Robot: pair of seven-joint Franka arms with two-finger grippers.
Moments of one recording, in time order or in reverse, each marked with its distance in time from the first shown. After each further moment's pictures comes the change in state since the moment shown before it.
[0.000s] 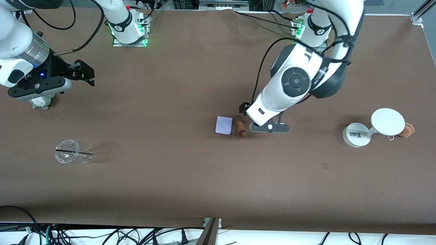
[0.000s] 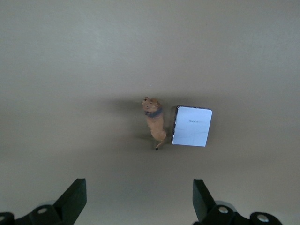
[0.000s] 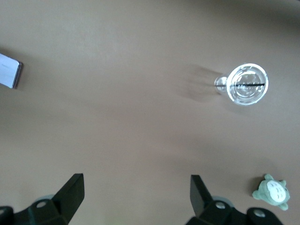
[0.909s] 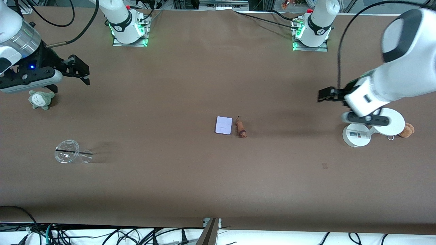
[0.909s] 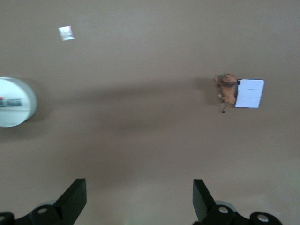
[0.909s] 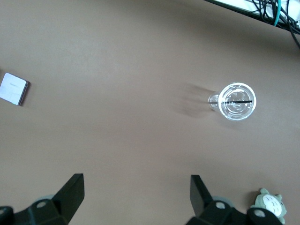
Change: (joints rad) left arm 0.328 -0.235 0.002 0.005 0.010 -0.356 0.352; right arm -0.004 -0.033 0.000 -0.007 0.000 0.079 0.000
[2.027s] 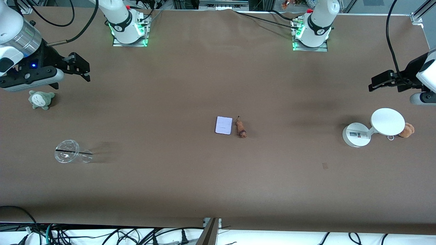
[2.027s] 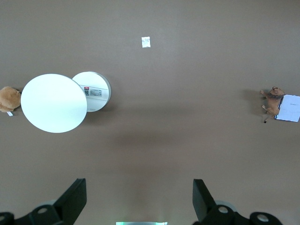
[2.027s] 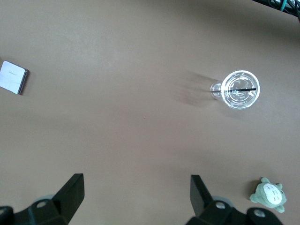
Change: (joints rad) left arm 0.173 -0.153 0.042 -0.004 0.120 -0.091 0.093; right arm 0.000 -0.012 0.003 0.000 0.000 -0.057 -0.001
